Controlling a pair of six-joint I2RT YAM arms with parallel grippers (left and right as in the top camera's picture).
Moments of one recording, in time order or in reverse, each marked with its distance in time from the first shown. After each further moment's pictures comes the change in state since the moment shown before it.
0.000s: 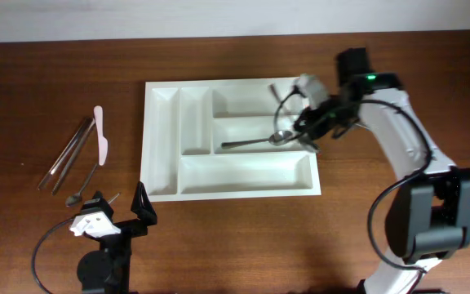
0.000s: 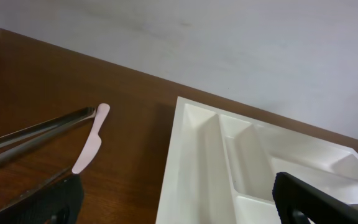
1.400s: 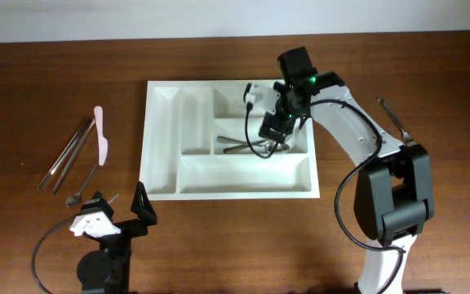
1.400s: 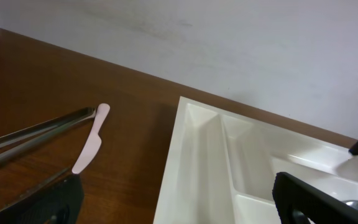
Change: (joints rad) left arm 0.000 0.000 0.000 0.000 0.000 0.000; right arm 0.164 0.169 0.141 0.151 0.237 -0.333
